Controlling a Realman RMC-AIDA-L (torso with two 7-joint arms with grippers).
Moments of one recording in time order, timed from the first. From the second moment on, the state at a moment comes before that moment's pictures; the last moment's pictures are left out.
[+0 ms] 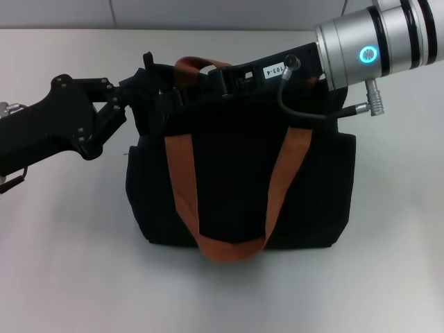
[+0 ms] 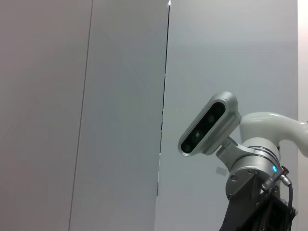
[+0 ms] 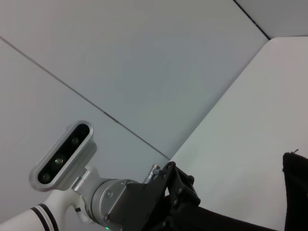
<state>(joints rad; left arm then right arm) -0.43 -2.04 0.61 0.51 1.66 1.82 -1.05 0.92 2.08 -1.12 -0.67 -1.79 -1.50 2.32</state>
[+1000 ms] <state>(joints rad) -0.43 -2.04 0.60 0.52 1.67 1.81 -1.08 0.92 2.08 -1.13 -0.70 -1.79 -1.52 2.30</state>
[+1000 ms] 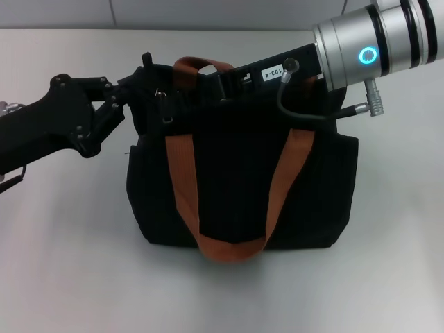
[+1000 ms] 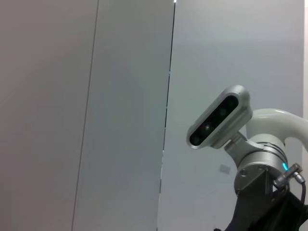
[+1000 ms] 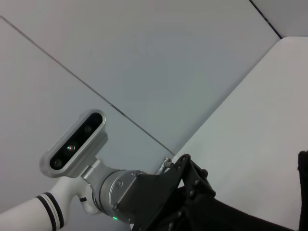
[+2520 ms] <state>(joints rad) -0.43 -2.04 0.60 0.52 1.67 1.82 -1.08 0.95 2.08 -1.16 -0.69 -1.80 -1.48 2.30</state>
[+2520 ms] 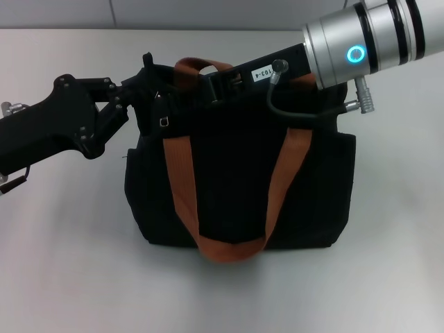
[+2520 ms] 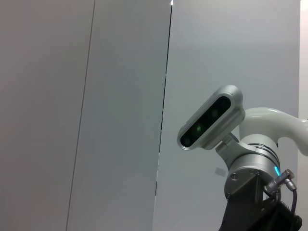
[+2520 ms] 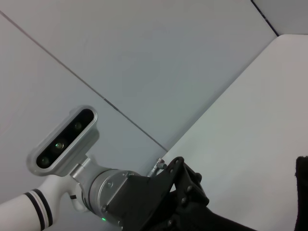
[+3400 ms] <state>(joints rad) -0.42 -2.04 0.58 0.52 1.66 1.81 -1.08 0.91 2.08 -1.19 -0.80 -1.85 -1.48 2.37</state>
